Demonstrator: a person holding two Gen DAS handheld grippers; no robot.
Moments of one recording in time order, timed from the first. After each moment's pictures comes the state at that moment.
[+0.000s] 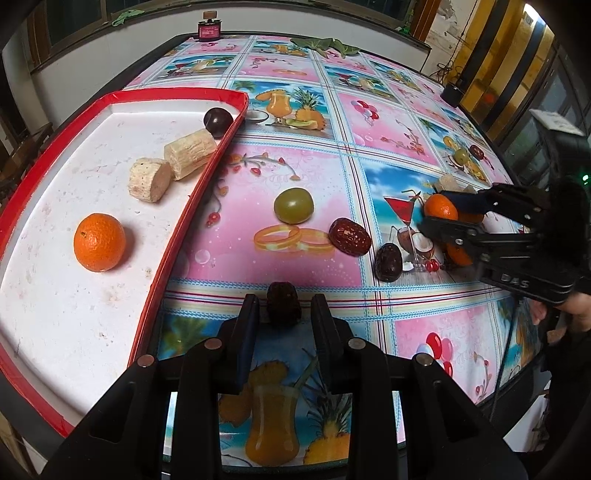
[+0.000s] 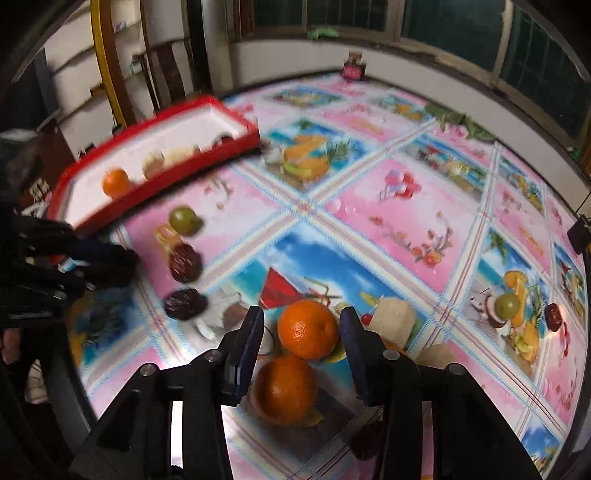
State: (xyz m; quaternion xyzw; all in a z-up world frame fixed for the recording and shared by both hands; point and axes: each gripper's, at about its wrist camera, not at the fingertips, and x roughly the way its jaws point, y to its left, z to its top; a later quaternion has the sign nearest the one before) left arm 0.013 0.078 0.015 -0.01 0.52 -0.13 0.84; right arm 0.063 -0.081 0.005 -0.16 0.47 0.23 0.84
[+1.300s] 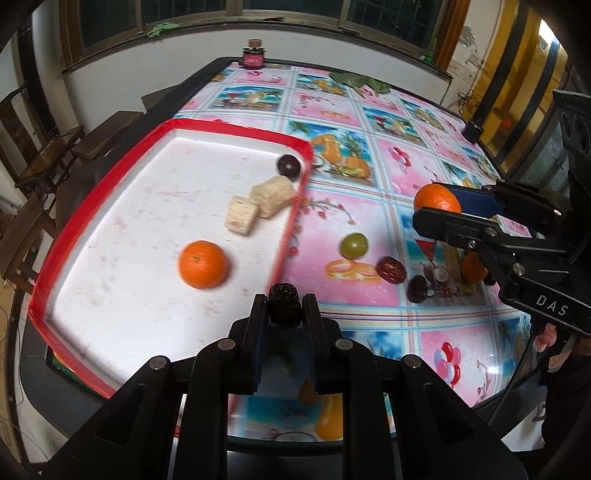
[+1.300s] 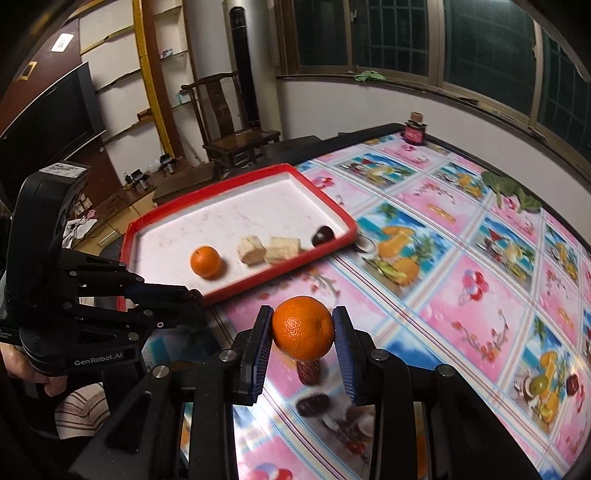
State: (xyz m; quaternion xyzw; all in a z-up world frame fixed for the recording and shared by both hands) left arm 0.009 0.135 0.057 -0.02 0.49 -0.09 0.87; right arm 0.052 0.003 0.070 -0.12 0.39 0.33 0.85
